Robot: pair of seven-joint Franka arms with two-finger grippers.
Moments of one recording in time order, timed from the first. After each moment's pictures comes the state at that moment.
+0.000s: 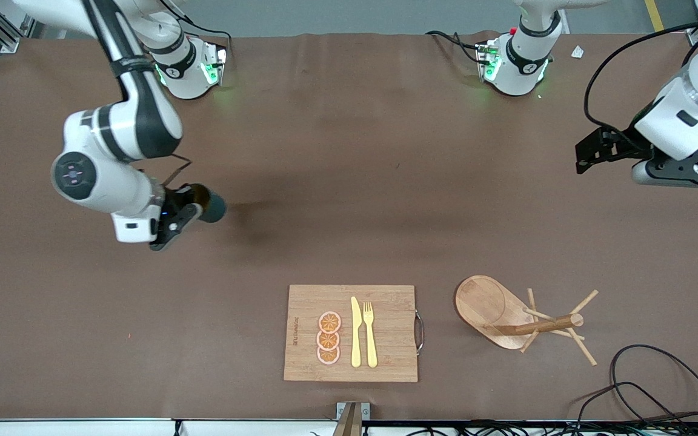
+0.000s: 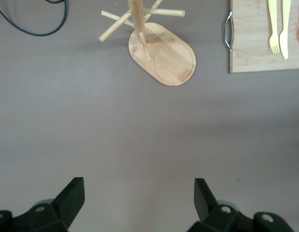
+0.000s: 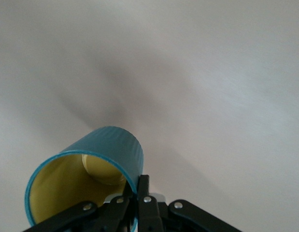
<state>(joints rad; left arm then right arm) 0.01 0.08 -0.22 -1.47 0.01 1.56 -0.14 0.30 0.23 -0.03 -1.94 0.12 2.00 -0.55</state>
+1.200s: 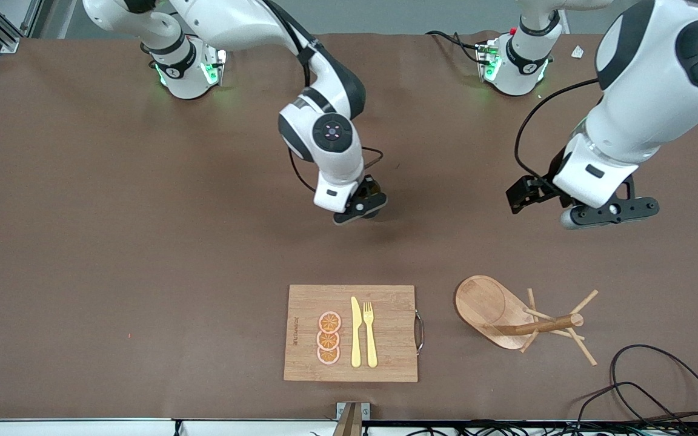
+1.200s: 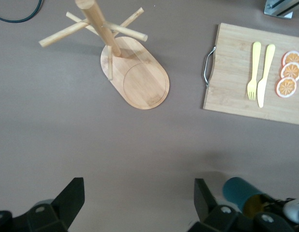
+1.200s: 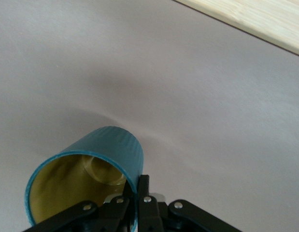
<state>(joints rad) -0.12 0.21 -0.23 -1.48 0.03 1.76 -0.50 0.84 0.69 -0.04 -1.42 0.12 2.14 0.32</state>
